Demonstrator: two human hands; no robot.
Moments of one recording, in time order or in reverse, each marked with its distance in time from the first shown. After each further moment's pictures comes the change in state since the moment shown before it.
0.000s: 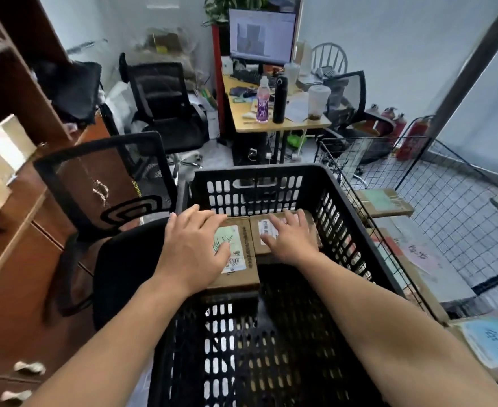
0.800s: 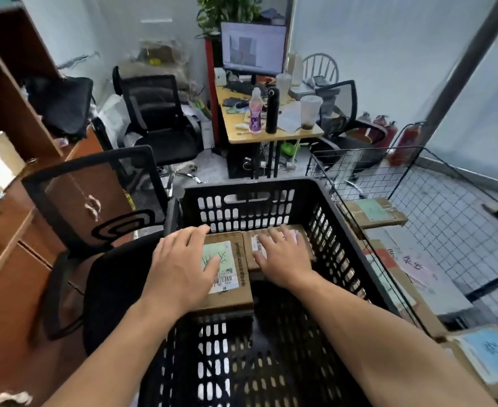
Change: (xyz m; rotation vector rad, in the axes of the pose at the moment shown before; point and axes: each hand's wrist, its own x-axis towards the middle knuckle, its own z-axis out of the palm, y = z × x) left_hand 0.008 -0.001 0.006 0.019 0.012 -0.067; right_hand 0.001 0.002 0.006 -0.160 0.079 -0.149
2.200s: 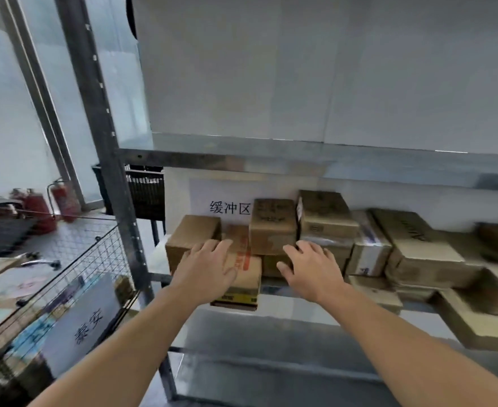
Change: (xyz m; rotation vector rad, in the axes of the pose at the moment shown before) left_hand -0.381 0.512 0.056 -0.215 -0.342 1.358; right_hand -0.791 0.171 -0.093 -0.078 0.303 1.326
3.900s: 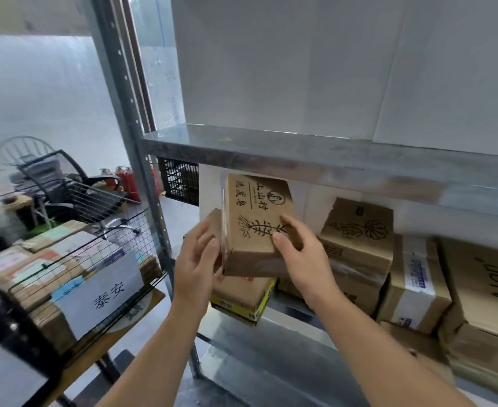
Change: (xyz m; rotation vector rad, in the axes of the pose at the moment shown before) left_hand 0.028 0.070 0.037 -1.182 0.708 -0.407; right_hand 0.076 0.028 0.001 1.282 0.056 -0.175
